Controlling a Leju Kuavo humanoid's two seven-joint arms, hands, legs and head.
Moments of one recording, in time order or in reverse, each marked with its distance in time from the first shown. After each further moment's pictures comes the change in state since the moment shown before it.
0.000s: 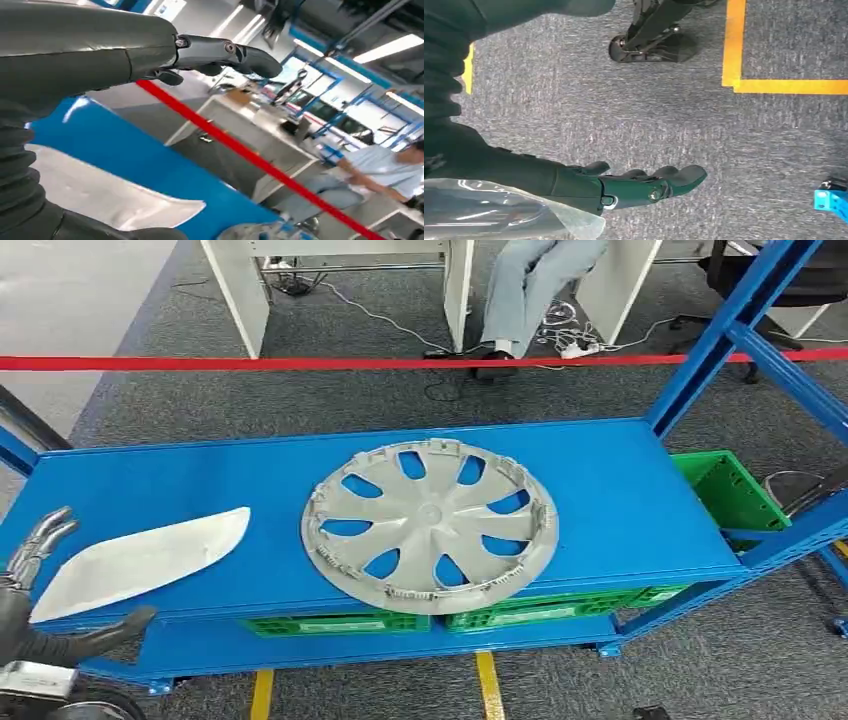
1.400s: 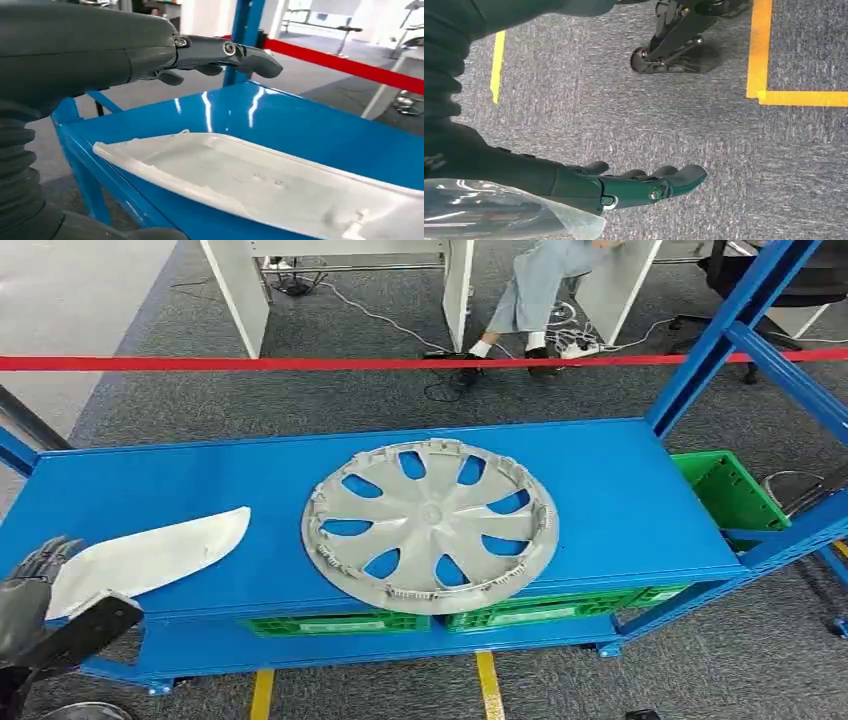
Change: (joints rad) left arm -0.010 0.032 0.027 0.037 -0.261 -0.205 0.597; right arm -0.013 0.043 -0.057 -0.037 0.069 0.055 0.056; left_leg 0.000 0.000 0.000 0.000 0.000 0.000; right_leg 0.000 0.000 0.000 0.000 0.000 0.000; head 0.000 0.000
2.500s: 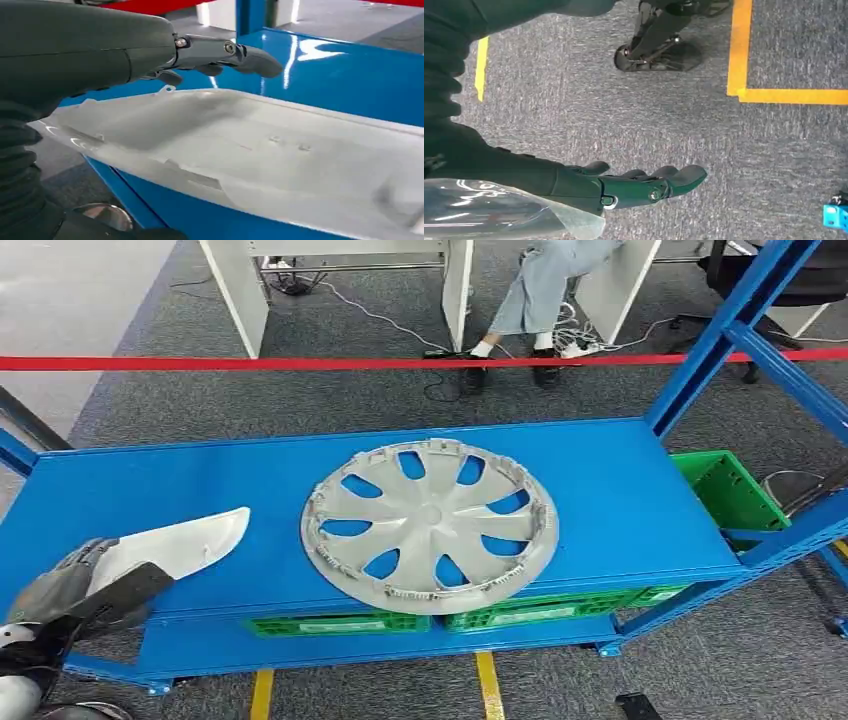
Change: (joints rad) left arm -0.196 -0.049 -0.029 0.300 0.013 -0.128 0.025; right arm -0.038 -0.022 0.071 0.064 -0.049 -0.063 0.027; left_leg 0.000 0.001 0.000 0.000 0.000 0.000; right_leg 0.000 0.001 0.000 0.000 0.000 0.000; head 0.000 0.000
